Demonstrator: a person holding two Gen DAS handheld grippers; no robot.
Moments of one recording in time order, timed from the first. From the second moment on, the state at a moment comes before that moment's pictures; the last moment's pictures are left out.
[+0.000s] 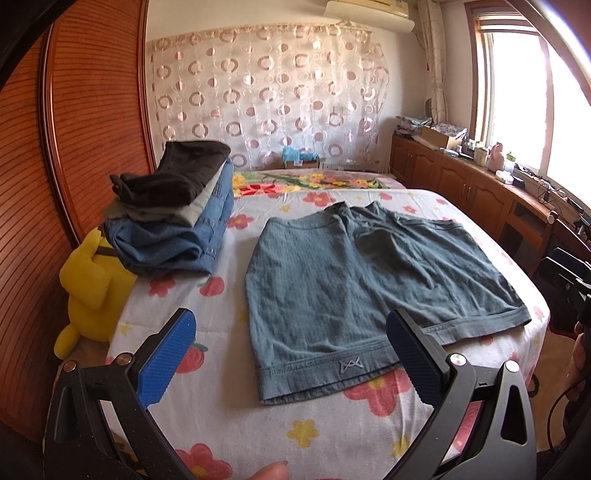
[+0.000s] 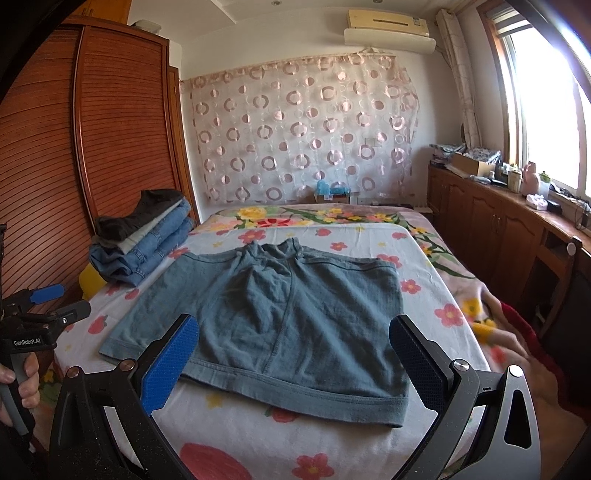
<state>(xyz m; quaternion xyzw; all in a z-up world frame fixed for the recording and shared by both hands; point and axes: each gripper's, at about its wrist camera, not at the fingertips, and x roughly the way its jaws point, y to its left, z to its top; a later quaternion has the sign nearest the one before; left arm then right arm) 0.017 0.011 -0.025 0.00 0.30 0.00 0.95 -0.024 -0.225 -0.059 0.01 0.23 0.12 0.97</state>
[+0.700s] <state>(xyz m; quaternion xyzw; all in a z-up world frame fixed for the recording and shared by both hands) 0.023 0.032 -0.066 -0.01 0.35 0.00 0.94 -0.002 -0.218 -0.075 -0.03 0.29 0.13 0.95</state>
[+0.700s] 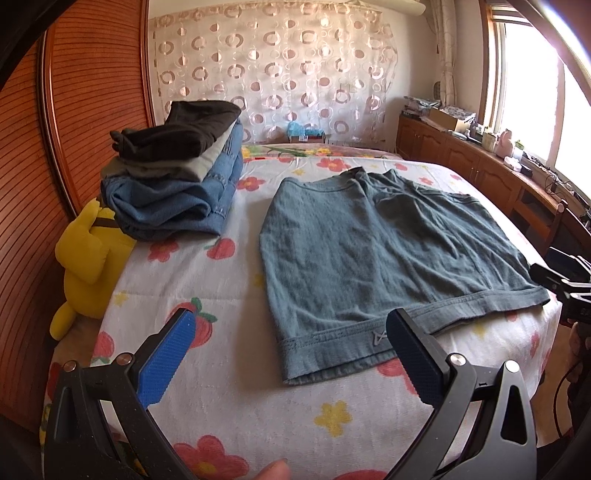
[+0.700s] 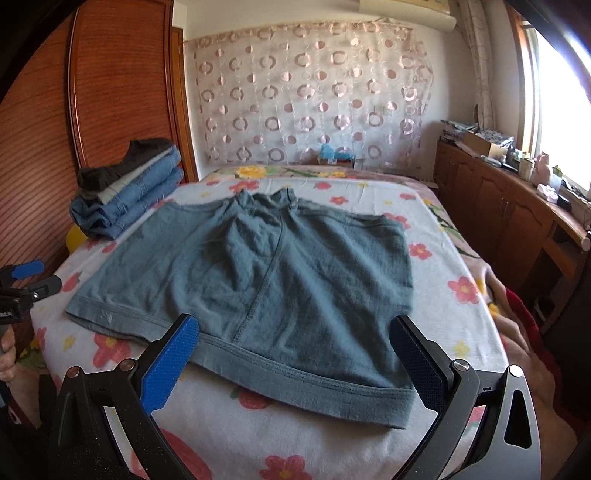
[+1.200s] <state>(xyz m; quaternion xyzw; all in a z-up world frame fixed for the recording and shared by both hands) 0.025 0.048 -0.089 -0.02 0.38 0.00 0.92 -0.011 -0.223 -0.090 -0.04 0.35 0.13 0.93</state>
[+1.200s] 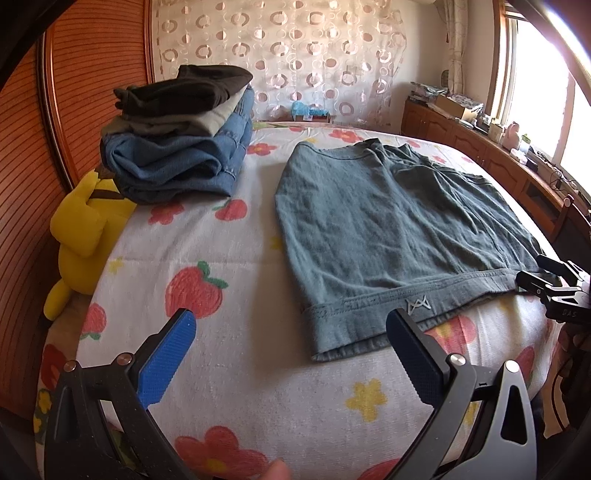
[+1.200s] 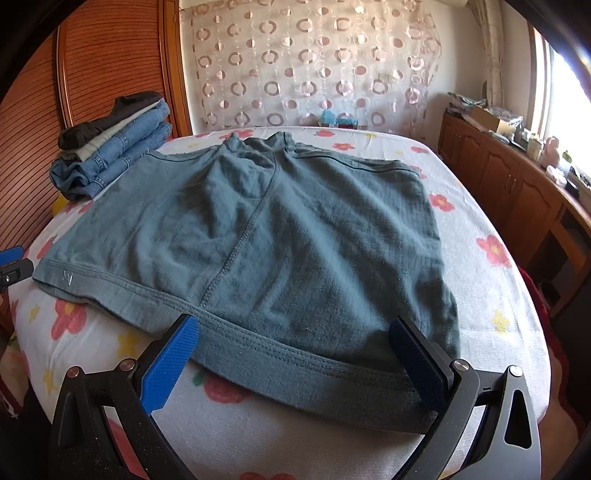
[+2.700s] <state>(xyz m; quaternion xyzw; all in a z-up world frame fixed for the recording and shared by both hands) 0.070 -0.027 -0.012 -0.02 0.33 -0.19 0.93 -0.018 -0.241 -0.059 -0.05 0.32 0.14 0.93</state>
